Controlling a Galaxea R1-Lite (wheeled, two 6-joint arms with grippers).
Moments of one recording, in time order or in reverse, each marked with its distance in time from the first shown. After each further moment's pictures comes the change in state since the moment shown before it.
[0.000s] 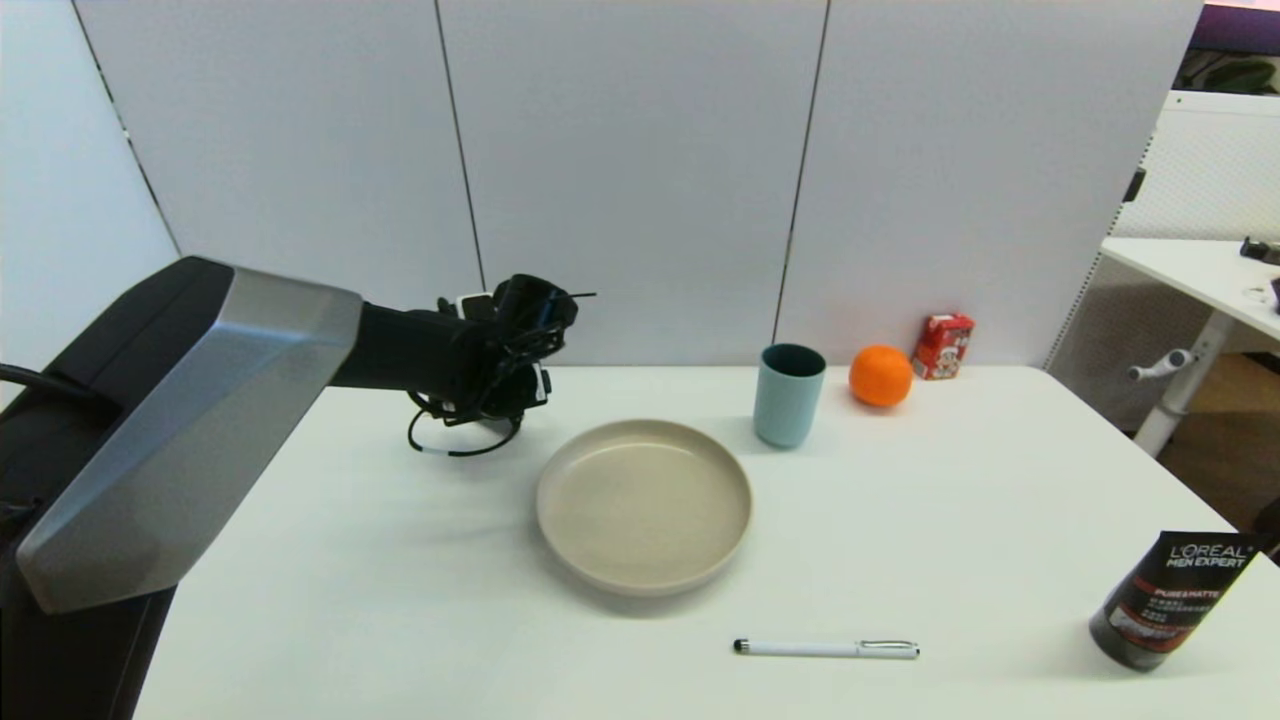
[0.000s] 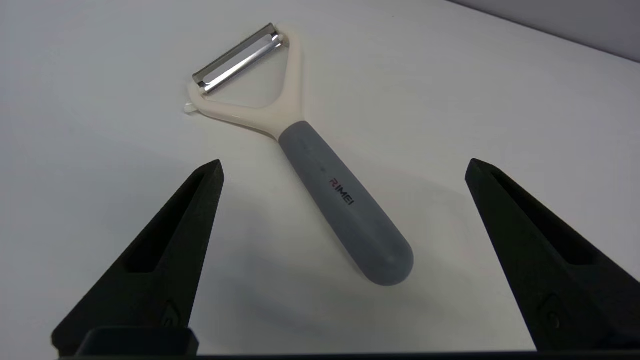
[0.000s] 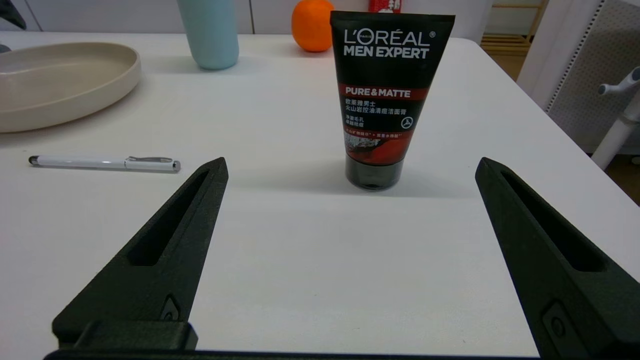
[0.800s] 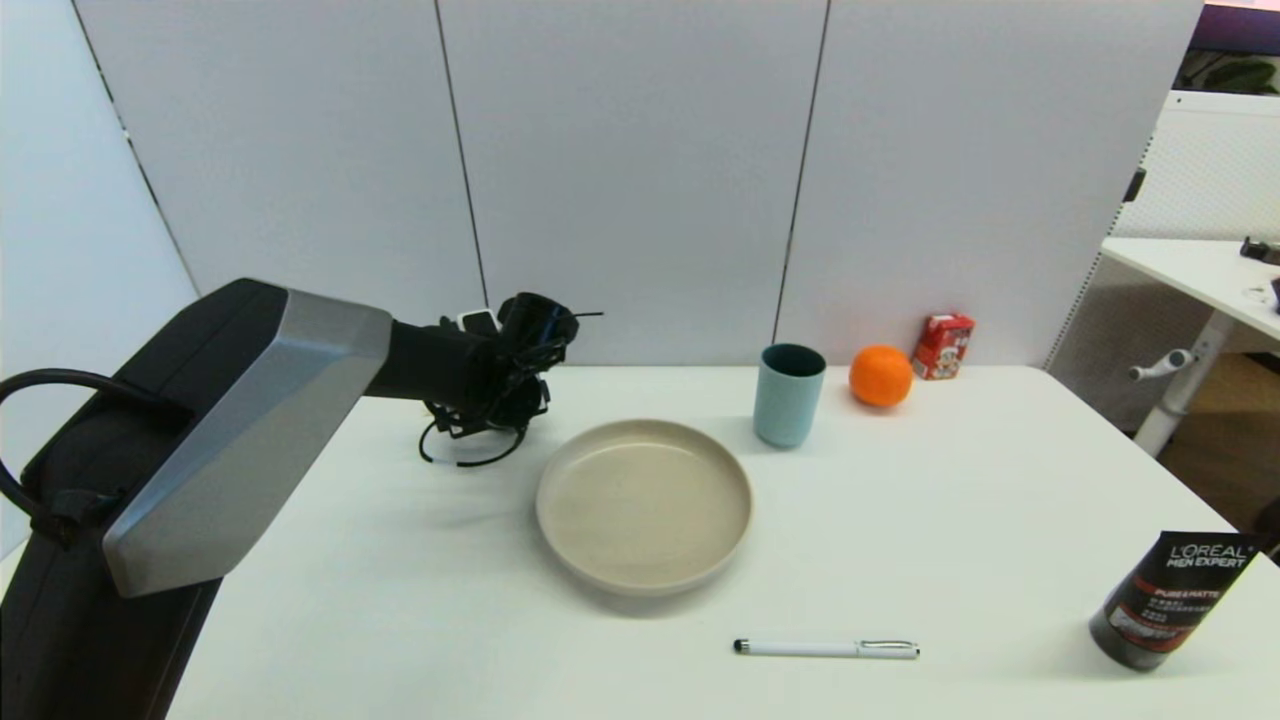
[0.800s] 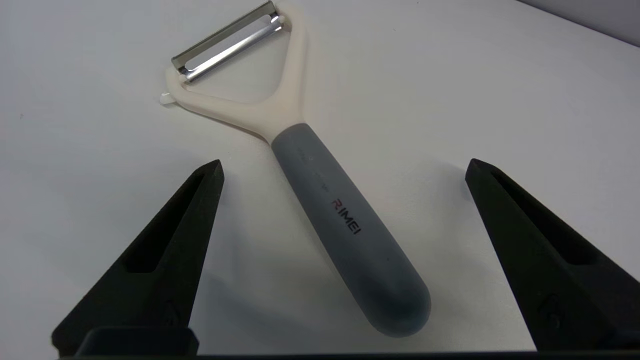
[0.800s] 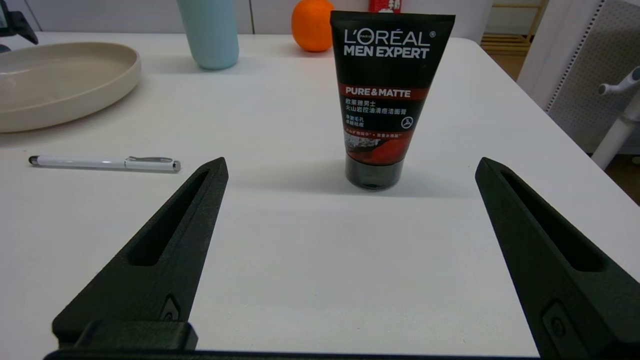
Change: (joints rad) left arm 0.020 0.077 -0.047 -0.001 0.003 -0.053; right arm 0.000 0.000 0.000 0.000 0.000 0.000
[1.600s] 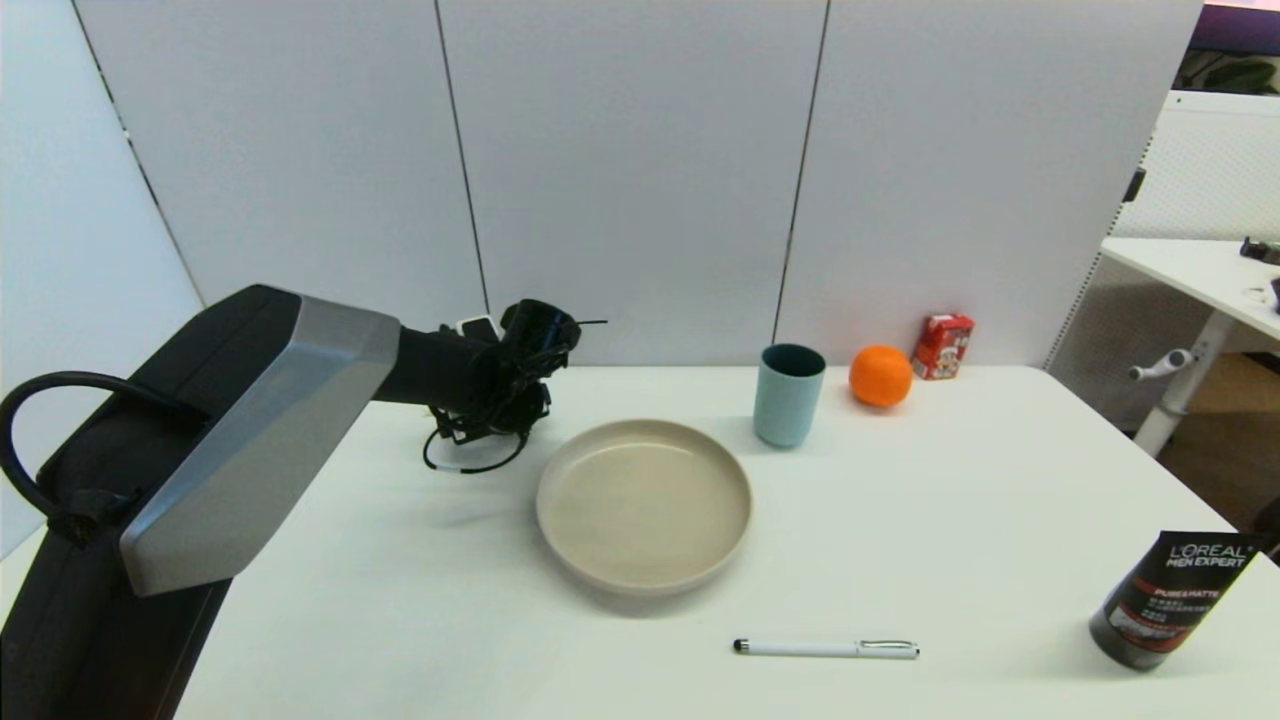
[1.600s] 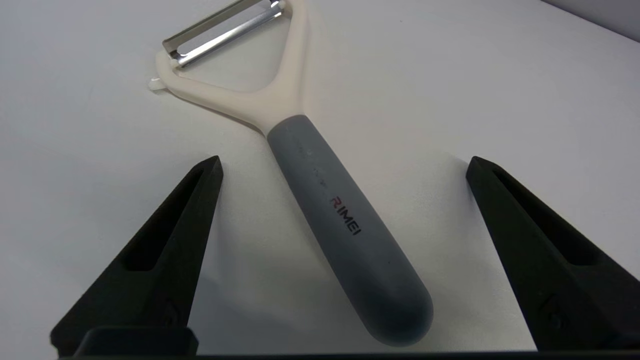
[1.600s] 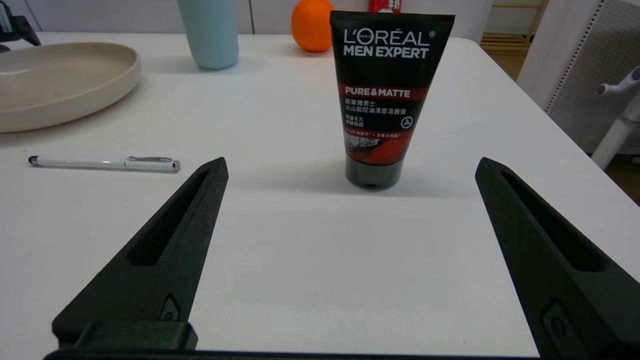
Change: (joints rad) left arm 0.000 0.019 -0.001 -0.003 0.000 -0.044; right arm 0.000 0.000 0.000 0.000 0.001 0.000
